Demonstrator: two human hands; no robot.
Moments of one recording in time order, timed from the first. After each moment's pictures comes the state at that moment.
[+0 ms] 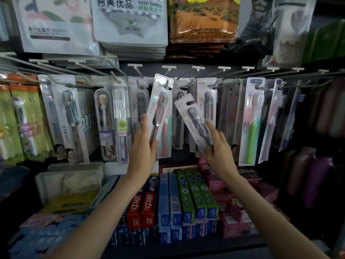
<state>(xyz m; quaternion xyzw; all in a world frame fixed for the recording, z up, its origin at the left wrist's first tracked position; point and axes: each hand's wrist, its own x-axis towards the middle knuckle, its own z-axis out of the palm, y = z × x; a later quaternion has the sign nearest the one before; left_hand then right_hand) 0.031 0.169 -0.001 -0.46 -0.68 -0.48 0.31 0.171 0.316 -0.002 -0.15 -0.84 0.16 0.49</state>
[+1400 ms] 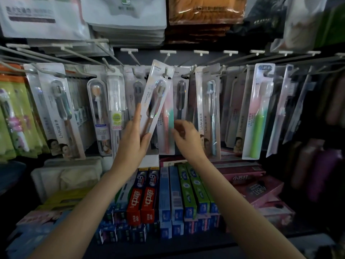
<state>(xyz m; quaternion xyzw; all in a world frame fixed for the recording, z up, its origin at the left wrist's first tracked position) 0.012 0.153 0.008 -0.50 -0.69 -0.46 0.26 0.100 0.284 0.011 -0.13 -0.82 0.31 0.47</state>
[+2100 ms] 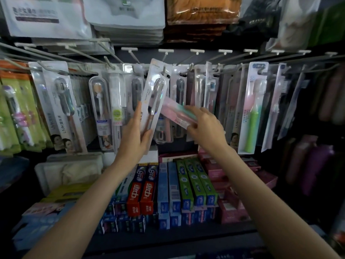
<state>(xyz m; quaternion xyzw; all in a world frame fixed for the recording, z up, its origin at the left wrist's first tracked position) 0.022 0.149 0.010 -0.50 -0.68 -0.49 0.22 0.154 0.287 0.044 -0.18 -0.87 0.05 0.46</state>
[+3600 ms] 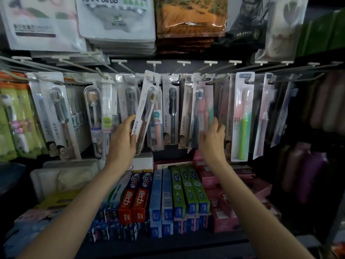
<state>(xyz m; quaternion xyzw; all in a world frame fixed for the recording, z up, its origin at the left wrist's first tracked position) 0.018 0.154 0.012 -0.44 -0.71 -0.46 0.29 0.163 0.321 0.015 -0.29 -0.79 0.22 0.50</state>
